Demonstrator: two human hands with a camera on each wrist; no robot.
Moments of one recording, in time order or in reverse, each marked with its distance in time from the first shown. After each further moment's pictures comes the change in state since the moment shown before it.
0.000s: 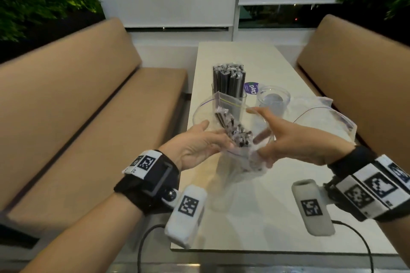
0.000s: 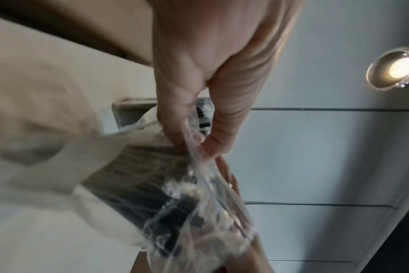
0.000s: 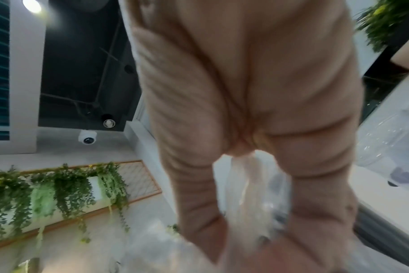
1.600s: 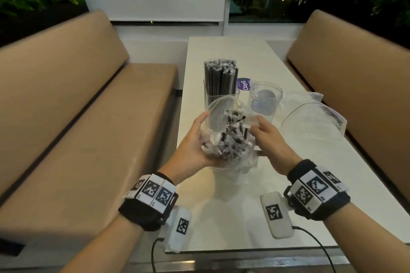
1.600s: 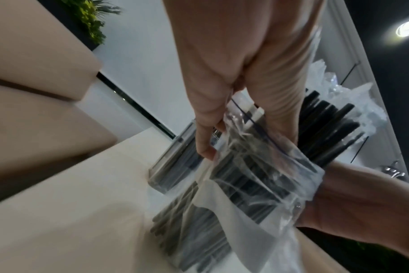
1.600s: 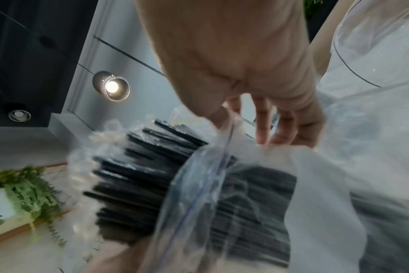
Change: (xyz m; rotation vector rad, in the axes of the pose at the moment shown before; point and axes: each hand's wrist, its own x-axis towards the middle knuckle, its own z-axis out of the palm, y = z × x) left_hand 0.026 -0.046 -0.026 0.562 -0.042 0.539; right_hand 0.063 0.056 0.030 0.401 0.429 -0.049
